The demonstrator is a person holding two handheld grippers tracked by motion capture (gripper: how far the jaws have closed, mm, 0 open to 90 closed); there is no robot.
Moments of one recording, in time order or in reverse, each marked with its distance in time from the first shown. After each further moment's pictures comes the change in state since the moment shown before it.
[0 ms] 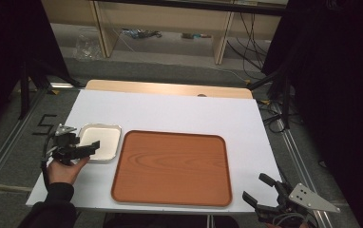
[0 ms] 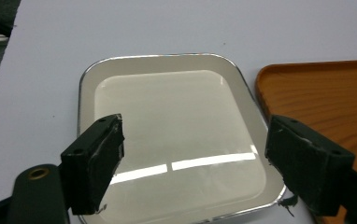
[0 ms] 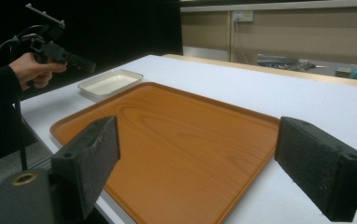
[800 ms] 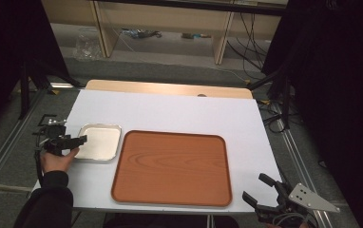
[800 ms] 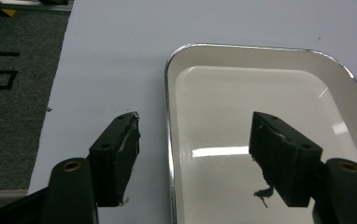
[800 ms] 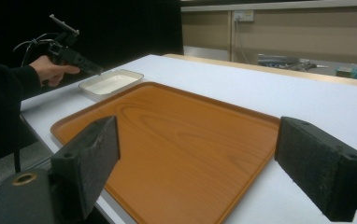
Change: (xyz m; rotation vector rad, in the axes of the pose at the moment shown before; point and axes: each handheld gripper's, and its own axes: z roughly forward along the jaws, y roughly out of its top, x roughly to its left) left arm 0.053 0.005 0.032 0.093 0.094 -0.103; right arm 0.000 0.000 0.000 0.004 0.014 -0.001
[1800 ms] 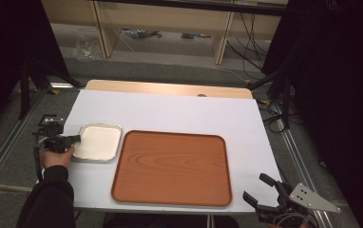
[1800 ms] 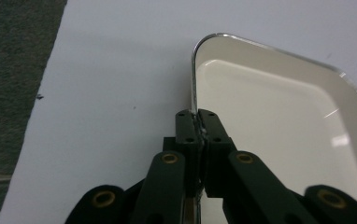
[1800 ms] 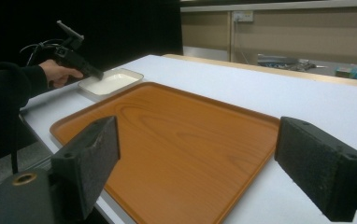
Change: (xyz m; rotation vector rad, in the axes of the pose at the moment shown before) left arm 0.018 0.002 0.012 -0.004 -0.071 -0.149; right arm 0.000 -0.001 0.002 -0.037 0.003 0.015
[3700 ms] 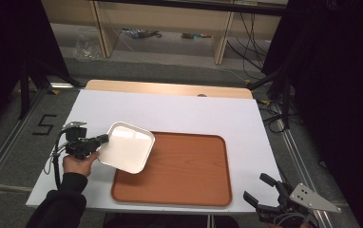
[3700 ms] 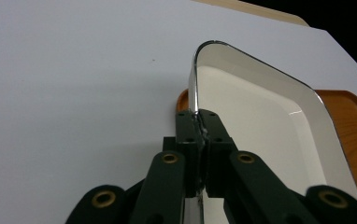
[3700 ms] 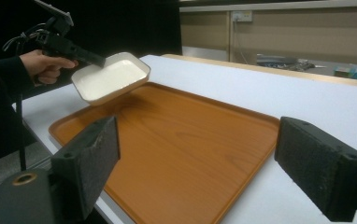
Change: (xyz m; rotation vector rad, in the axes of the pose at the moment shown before) left arm -0.108 -0.020 -0.036 -0.076 -0.274 0.136; right arm 0.001 0.000 0.000 0.008 0.004 0.032
